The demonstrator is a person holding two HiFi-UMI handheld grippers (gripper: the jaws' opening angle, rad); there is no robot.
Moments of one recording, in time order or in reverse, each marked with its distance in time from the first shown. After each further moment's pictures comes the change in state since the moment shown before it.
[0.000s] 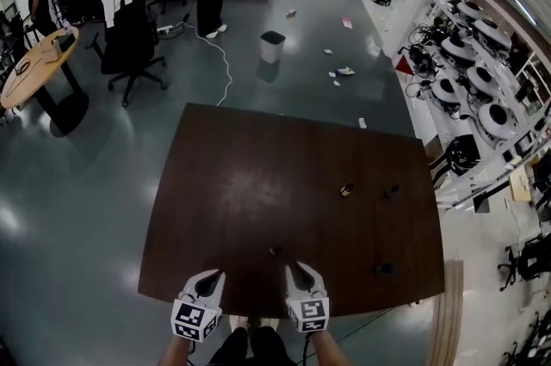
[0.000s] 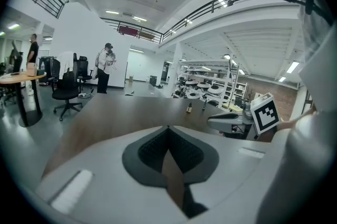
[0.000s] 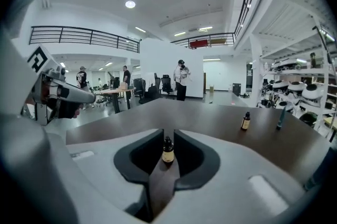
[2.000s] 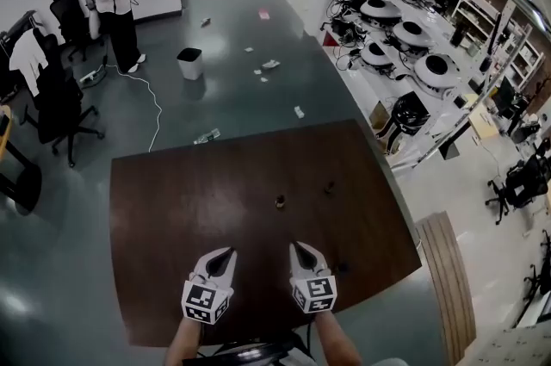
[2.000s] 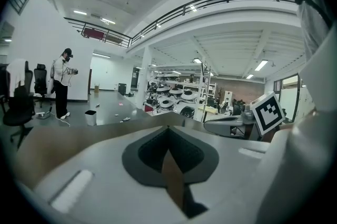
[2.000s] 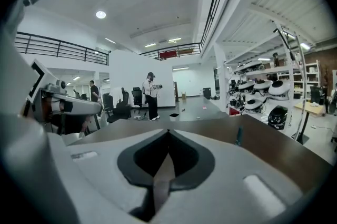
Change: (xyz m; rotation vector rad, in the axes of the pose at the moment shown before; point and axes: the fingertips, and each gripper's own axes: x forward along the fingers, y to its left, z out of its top) left arm 0.178 -0.109 0.134 0.187 -0.067 -0.326; right arm -0.016 -0.185 0.073 0.188 -0.130 -0.278
